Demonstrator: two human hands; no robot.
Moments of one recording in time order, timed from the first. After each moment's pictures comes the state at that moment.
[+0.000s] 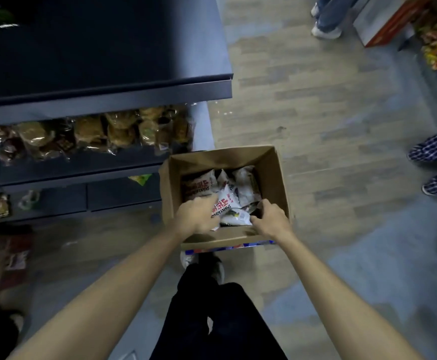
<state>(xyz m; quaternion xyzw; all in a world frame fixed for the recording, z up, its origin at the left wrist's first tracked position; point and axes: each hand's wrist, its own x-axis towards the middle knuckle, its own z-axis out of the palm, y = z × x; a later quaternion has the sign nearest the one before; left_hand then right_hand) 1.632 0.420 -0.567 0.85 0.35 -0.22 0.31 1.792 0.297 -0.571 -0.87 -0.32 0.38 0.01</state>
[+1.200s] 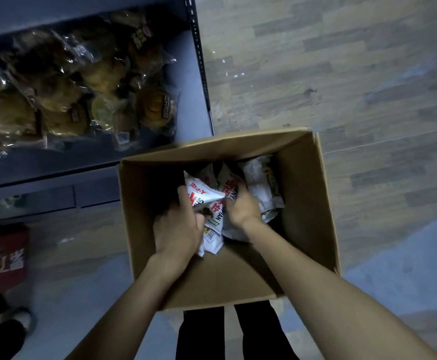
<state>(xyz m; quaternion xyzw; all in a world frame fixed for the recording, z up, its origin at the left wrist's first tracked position) 1.662 0.438 -0.709 0.79 0.56 -0.12 0.21 1.798 0.398 -0.771 -0.84 -0.22 0.47 0.14</state>
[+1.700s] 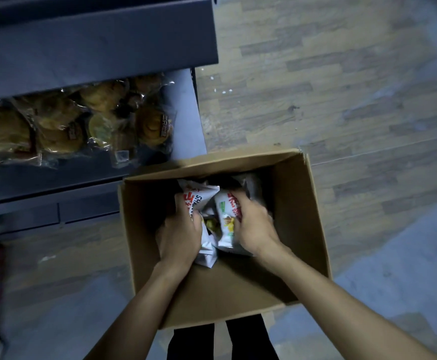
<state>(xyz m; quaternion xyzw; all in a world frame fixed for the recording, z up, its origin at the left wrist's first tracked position) 1.674 0.446 -0.709 0.74 0.61 -0.02 0.29 1.815 0.379 -0.712 -0.84 -0.37 0.38 0.12</state>
